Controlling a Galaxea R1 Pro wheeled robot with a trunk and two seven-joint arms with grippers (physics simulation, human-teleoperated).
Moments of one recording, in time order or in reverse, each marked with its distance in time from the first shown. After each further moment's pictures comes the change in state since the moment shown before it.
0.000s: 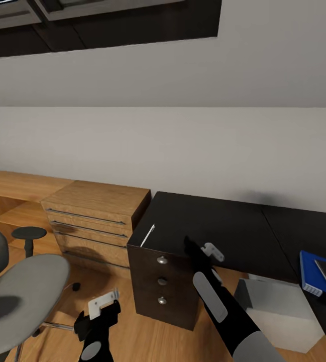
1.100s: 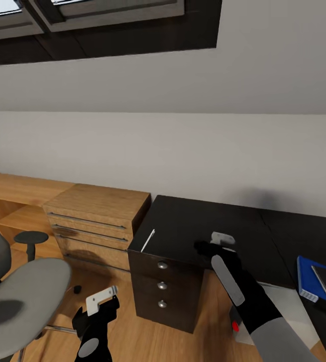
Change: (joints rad) left arm 0.000 0.008 0.007 -0.058 0.002 0.022 0.020; right arm -0.057 -0.108 -0.076 -0.159 0.265 0.709 -0.078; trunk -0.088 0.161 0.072
